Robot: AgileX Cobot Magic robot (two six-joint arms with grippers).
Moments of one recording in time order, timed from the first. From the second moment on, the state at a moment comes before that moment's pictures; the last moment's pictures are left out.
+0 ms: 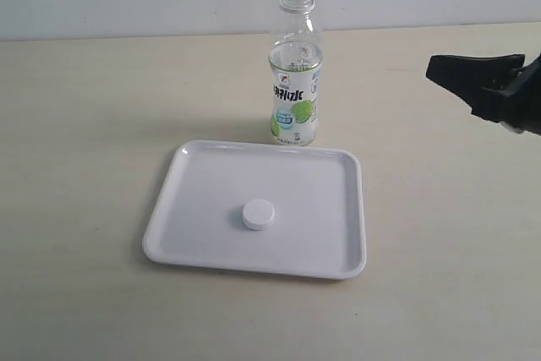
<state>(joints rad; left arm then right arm) -0.45 0.23 -0.20 -1.25 -0.01 1.14 -0.30 1.43 -0.41 -1.11 -1.06 0.95</state>
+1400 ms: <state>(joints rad) -0.45 0.01 0.00 -1.27 0.00 1.07 -0.30 0.85 -0.13 -1.05 -0.88 0.77</state>
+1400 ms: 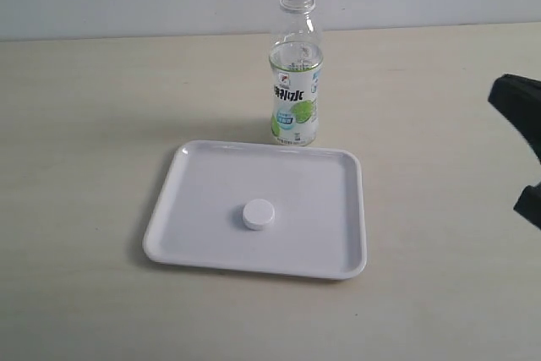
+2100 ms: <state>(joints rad) -0.45 0.01 0.00 -1.27 0.00 1.07 -0.18 0.08 0.00 -0.99 -0.15 1.13</state>
